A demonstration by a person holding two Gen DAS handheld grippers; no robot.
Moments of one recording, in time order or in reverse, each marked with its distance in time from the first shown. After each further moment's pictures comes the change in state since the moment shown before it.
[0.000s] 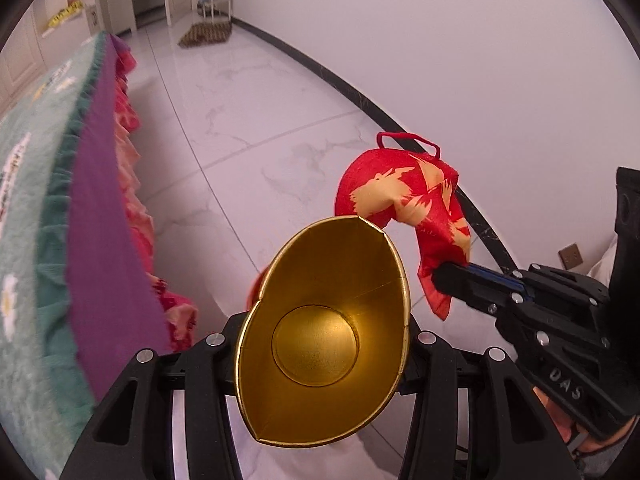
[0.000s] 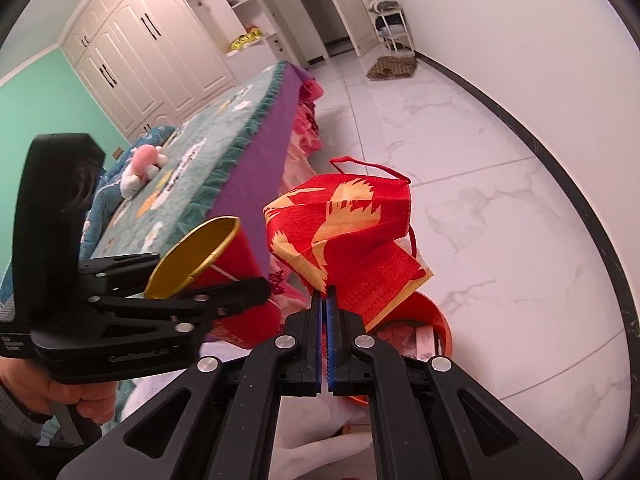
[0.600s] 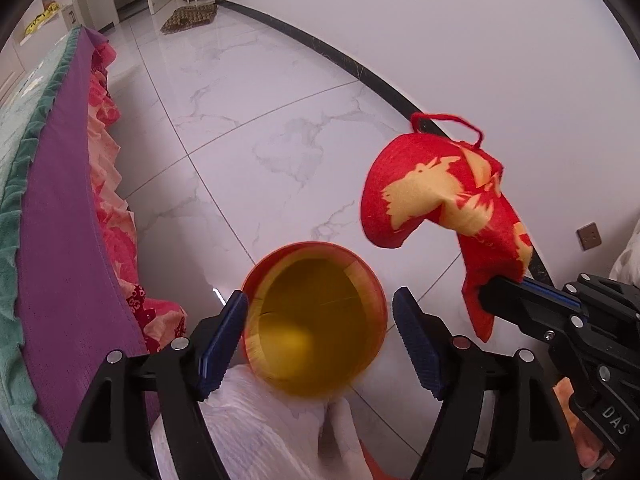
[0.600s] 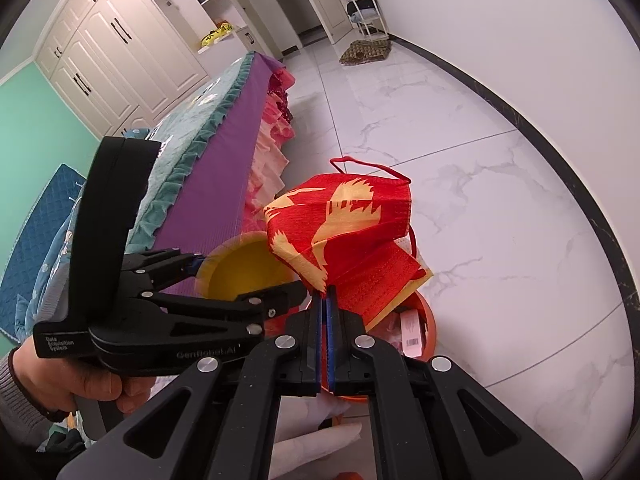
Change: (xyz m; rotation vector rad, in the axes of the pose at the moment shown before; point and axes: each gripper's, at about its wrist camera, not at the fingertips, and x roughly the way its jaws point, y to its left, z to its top) left arm 0.057 -0.012 0.013 0.051 0.083 0.022; right arm 0.022 -0.027 -0.008 0.067 0.032 -0.038
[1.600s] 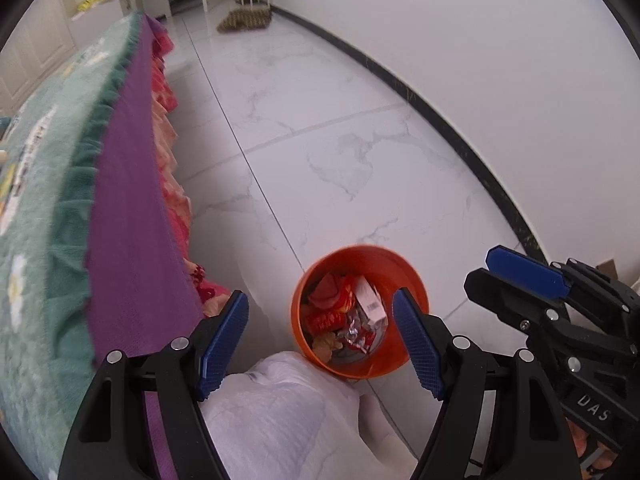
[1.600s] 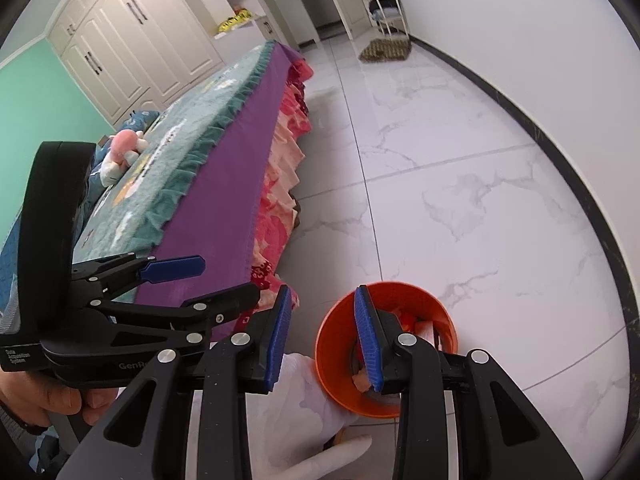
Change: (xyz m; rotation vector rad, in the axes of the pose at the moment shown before) left arm -0.045 0.046 -0.021 -0.130 -0.078 0.115; right arm 0.017 0.051 0.013 -0.100 -0.018 0.001
